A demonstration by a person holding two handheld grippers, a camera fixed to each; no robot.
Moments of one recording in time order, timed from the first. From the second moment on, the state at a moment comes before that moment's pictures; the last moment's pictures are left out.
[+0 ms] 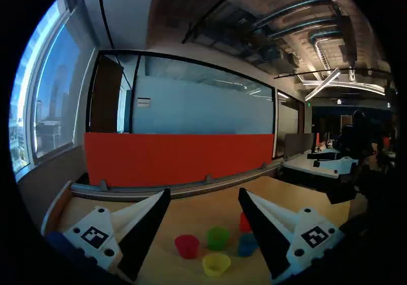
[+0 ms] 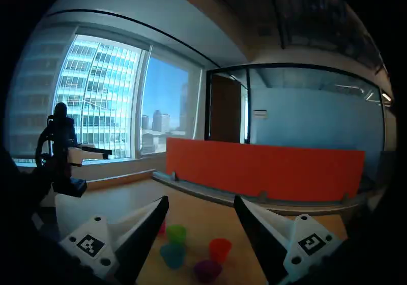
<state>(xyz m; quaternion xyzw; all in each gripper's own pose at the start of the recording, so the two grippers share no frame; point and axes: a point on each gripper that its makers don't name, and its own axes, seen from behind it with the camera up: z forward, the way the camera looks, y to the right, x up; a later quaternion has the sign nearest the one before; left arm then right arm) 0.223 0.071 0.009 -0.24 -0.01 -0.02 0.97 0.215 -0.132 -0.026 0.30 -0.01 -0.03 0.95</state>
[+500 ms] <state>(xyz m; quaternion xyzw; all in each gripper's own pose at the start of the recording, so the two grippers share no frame) 0.201 0.085 0.008 -0.29 -0.05 0.01 0.96 0.200 -0.143 -0.027 0.34 -0.05 -0.05 0.94</state>
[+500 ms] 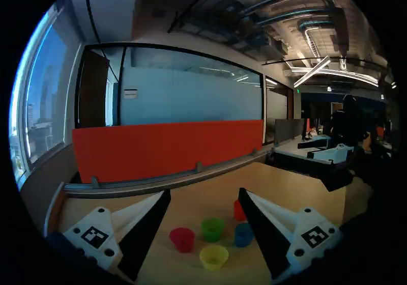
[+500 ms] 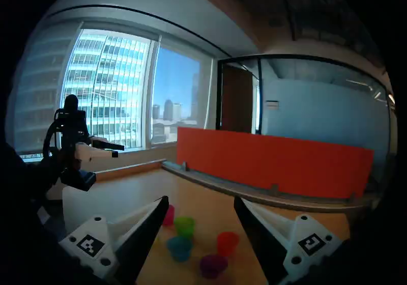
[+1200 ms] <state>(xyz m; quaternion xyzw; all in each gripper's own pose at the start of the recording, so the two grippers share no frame) 0.161 0.100 0.020 -0.34 -0.12 0.08 0.93 0.169 -0.163 -0.035 0.39 -0.11 -0.10 0.91</state>
